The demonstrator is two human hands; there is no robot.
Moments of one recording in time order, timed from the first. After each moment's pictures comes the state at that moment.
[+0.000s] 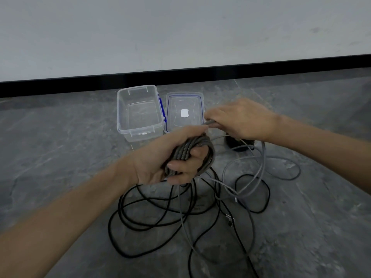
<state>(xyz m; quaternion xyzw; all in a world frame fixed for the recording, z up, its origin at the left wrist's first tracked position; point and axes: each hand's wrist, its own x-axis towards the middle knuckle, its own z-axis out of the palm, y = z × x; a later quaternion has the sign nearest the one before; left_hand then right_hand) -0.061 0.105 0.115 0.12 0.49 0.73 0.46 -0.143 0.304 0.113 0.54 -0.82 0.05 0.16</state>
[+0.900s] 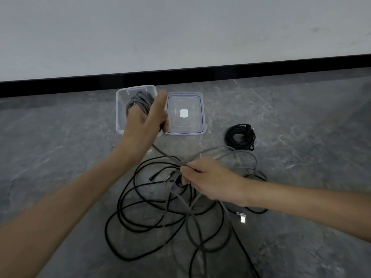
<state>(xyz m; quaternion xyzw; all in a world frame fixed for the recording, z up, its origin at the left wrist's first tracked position) -0.102 0.081 0.088 0.03 0.76 0.64 -0.12 -0.052 0.251 0.060 0.16 -0.84 0.45 -0.28</state>
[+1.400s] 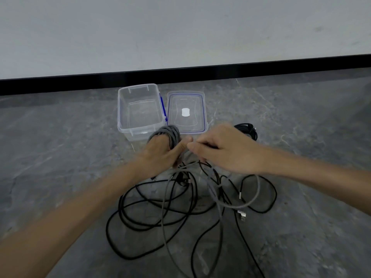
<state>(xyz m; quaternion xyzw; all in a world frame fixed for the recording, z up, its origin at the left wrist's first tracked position) -0.085 0.083 0.052 0.15 0.90 0.40 0.04 -0.084 0.269 0.113 0.36 -0.86 0.33 -0.12</state>
